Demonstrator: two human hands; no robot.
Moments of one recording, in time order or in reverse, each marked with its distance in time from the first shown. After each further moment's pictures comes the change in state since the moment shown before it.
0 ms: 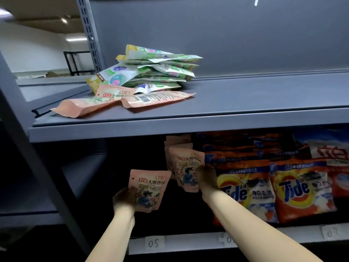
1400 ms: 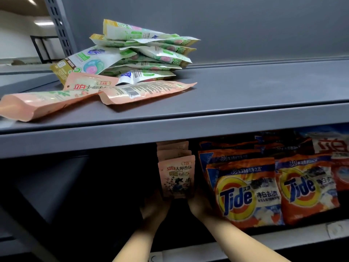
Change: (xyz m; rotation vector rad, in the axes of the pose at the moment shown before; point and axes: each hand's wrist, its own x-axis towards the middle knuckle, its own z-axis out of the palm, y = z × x) left_hand 0.075 -0.118 0.093 0.703 -0.522 0.391; right_hand 0.079 0.119 0.032 -1.046 0.502 -0.638
